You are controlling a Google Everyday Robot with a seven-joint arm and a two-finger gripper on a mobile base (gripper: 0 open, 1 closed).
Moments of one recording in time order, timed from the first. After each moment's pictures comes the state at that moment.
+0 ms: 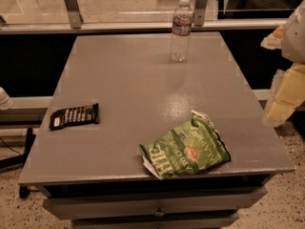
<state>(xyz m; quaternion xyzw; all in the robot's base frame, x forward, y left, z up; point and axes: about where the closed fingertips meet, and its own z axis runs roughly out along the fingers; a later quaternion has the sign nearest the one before) 0.438 -0.217 0.976 -0.60 0.78 -0.03 0.16</state>
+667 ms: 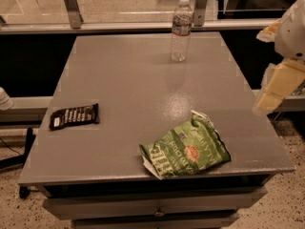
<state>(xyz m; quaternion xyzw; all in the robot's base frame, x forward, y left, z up) 0.468 -0.217 0.972 -0.60 0.78 -0.04 0.20</state>
